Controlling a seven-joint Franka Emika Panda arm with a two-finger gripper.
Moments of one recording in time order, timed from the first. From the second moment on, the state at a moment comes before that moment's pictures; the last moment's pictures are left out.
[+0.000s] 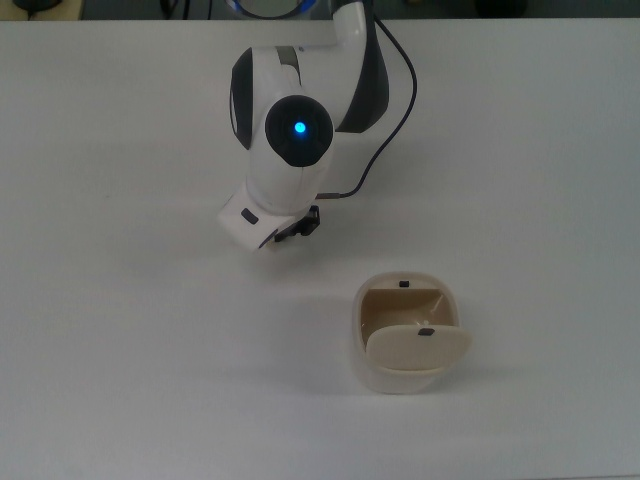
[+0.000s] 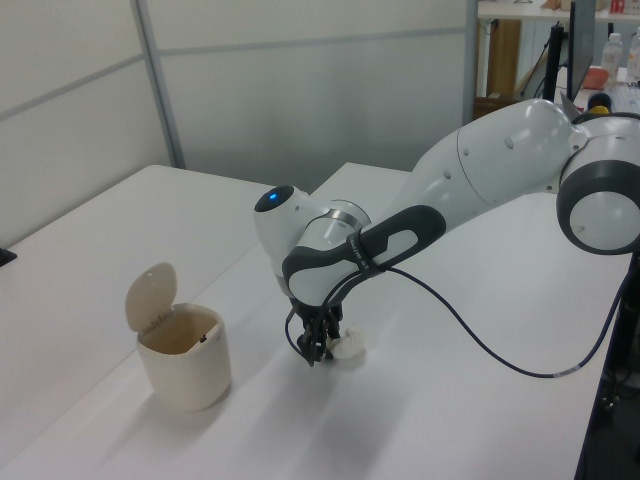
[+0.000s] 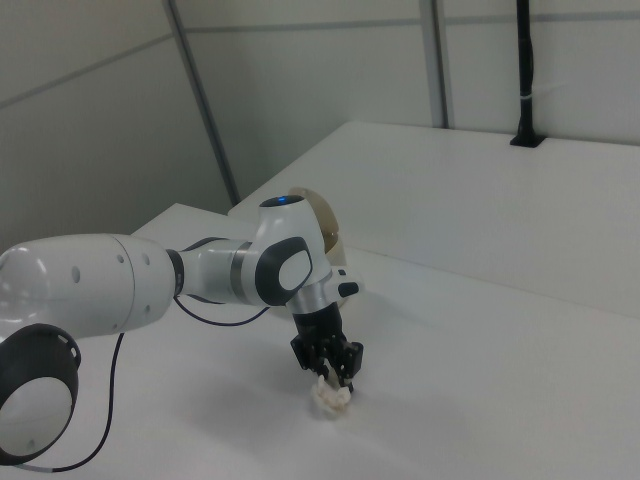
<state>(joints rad) 0.10 0.53 -0.02 -1.63 -0.17 2.04 0.07</state>
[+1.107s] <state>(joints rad) 0.10 0.44 -0.02 -1.59 -0.17 1.82 0.07</state>
